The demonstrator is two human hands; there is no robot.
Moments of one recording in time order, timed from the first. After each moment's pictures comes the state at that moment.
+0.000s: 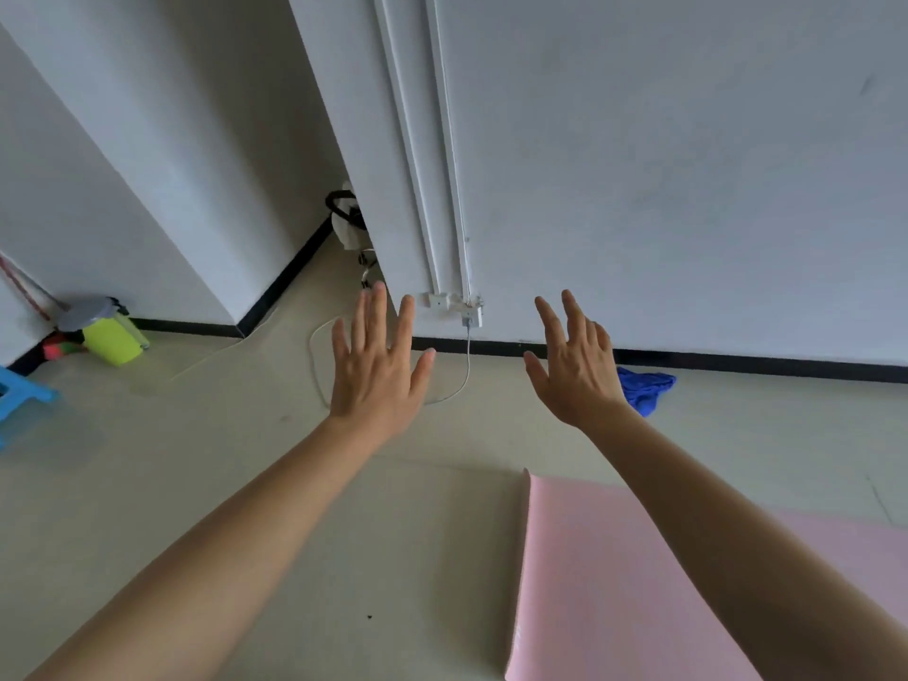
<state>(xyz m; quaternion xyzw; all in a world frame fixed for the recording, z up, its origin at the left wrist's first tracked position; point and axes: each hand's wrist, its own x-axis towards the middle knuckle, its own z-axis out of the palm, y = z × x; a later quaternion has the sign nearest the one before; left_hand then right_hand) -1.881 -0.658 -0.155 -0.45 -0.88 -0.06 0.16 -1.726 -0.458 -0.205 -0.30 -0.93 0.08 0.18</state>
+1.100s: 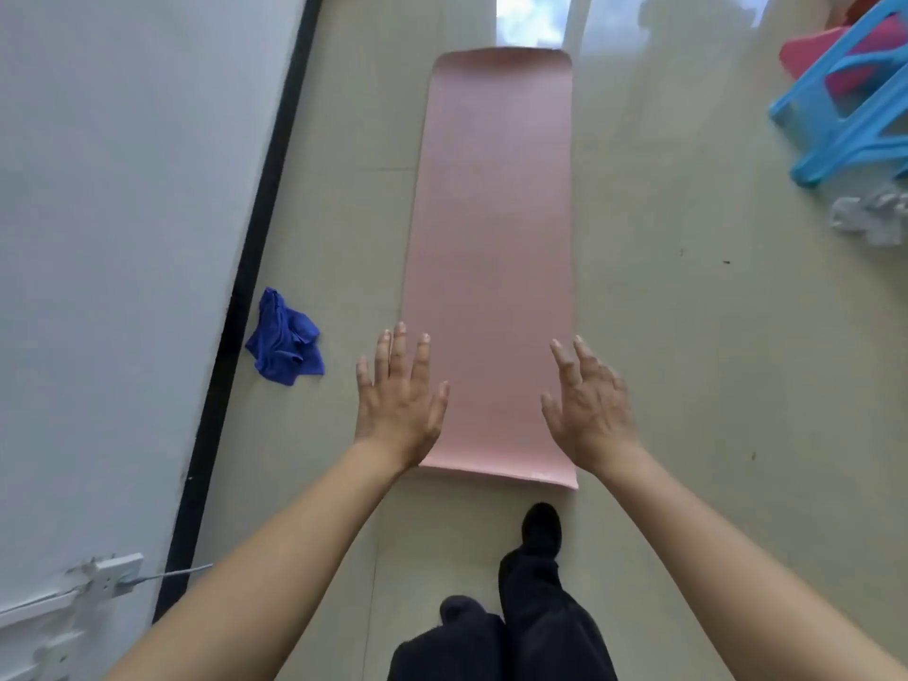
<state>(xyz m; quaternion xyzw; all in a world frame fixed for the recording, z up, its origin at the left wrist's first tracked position) -1.827 -0.369 -0.431 -0.94 -0.31 0.15 -0.05 -1.678 -0.558 -0.462 -0.91 -0.36 0.17 0.09</state>
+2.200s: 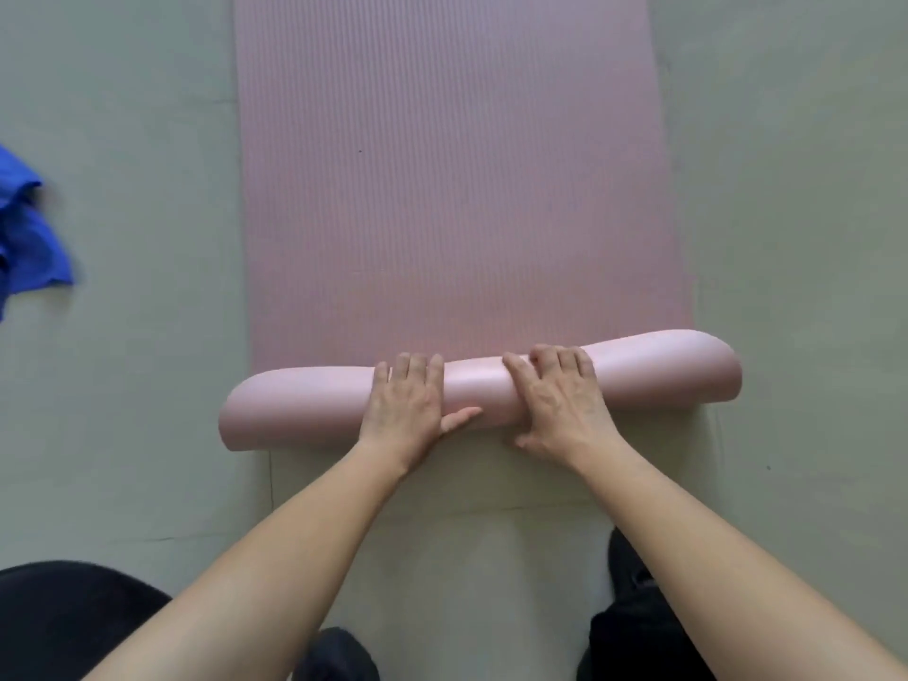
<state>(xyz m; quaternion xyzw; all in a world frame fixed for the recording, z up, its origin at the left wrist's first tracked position) -1.891 -0.360 -1.145 -0.97 -0.12 0.23 -0.05 -1.778 -0.535 -1.127 -0.87 -0.39 0.28 -0.09</state>
